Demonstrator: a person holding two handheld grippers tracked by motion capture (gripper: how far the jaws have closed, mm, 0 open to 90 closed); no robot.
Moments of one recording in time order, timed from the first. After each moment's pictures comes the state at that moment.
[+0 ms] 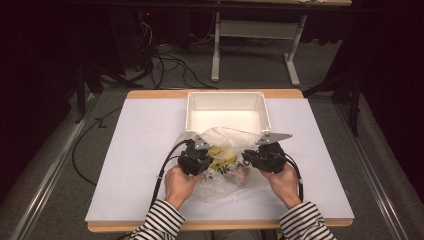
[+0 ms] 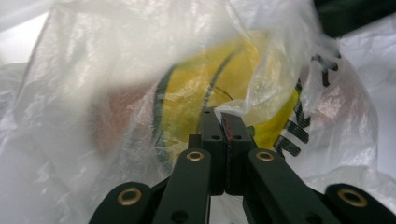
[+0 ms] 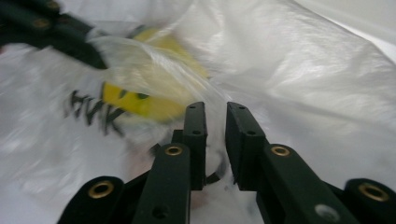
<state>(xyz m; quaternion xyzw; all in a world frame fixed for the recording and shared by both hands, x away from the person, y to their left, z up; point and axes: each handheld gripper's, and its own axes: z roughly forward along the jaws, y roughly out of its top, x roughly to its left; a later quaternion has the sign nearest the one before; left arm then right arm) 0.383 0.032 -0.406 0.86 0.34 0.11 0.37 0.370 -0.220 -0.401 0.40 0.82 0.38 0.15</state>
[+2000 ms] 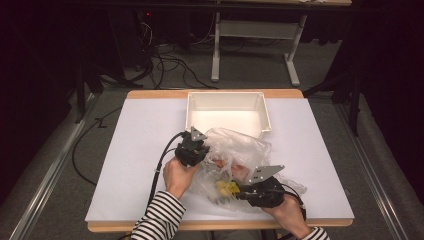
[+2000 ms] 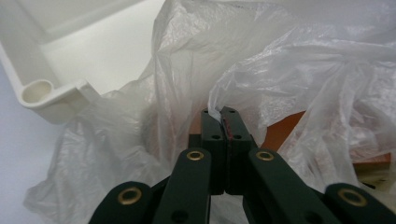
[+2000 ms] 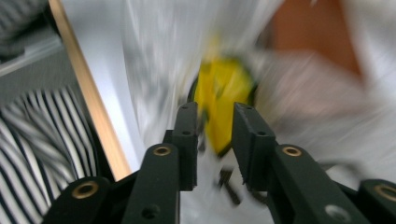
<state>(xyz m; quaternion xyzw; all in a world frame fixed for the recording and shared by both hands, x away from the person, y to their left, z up) 0.405 0.037 -0.408 0.84 0.36 0.14 0.37 0.300 -0.205 -0.426 0.29 0.88 0.36 0.07</state>
